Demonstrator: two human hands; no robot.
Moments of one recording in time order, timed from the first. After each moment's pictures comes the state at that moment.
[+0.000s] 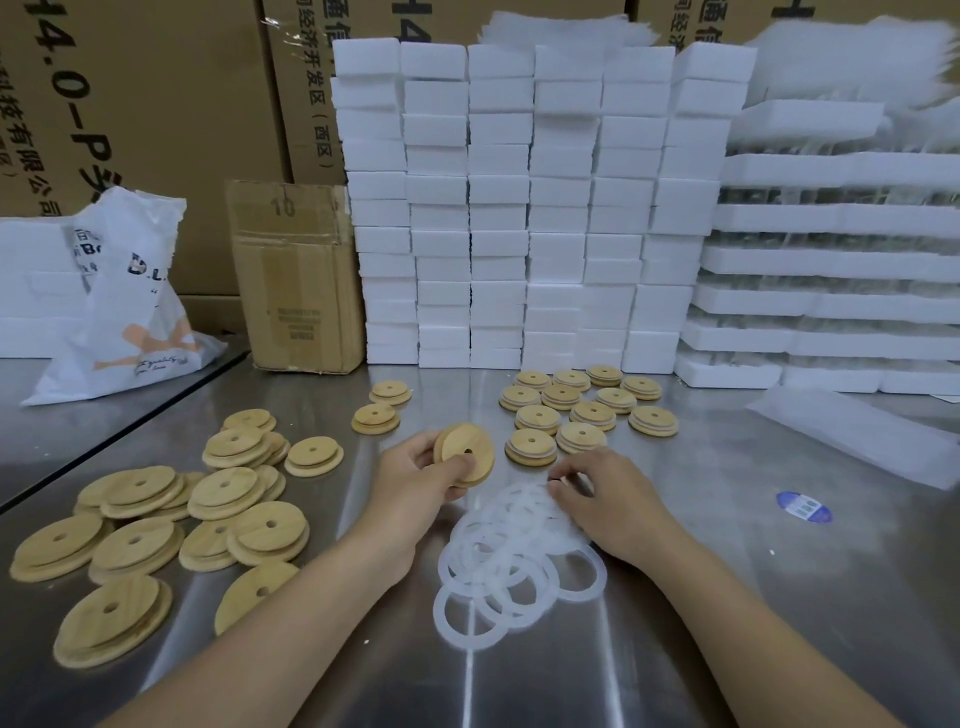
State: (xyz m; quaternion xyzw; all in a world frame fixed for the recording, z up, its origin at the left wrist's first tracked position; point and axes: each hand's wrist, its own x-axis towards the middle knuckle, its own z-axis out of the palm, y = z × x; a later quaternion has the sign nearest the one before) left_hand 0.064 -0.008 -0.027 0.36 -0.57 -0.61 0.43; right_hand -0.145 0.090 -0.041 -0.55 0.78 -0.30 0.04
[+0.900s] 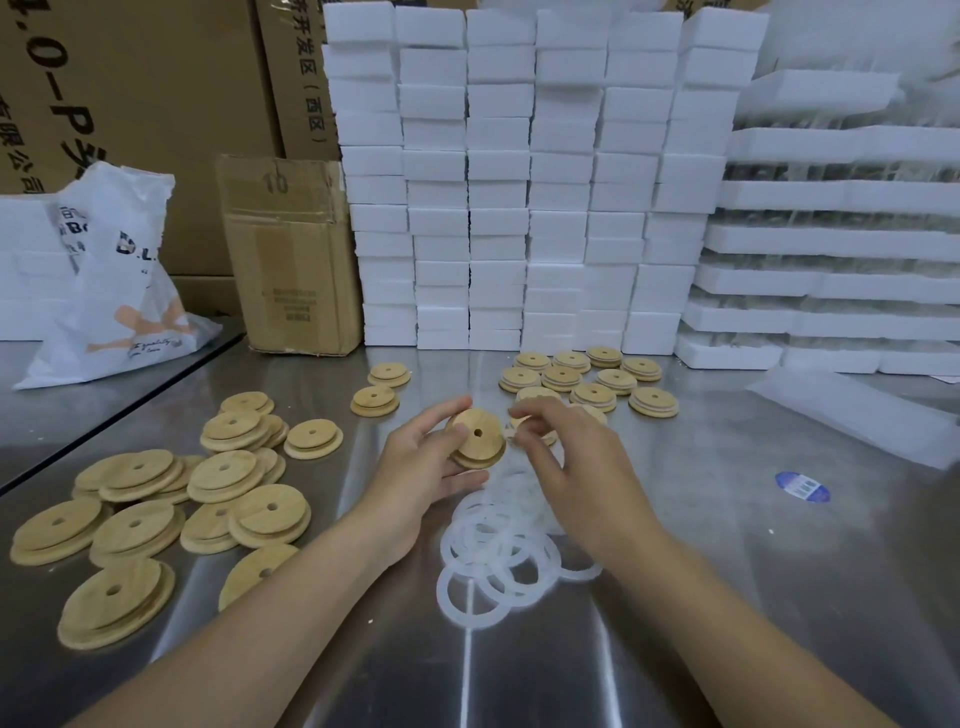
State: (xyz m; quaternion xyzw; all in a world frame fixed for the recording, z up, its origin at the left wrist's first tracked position) left_hand 0.064 -0.015 -0.030 0.30 -0.54 -0.68 0.40; right_hand -0.093 0.094 -0.025 -0.60 0.66 -0.45 -0.05
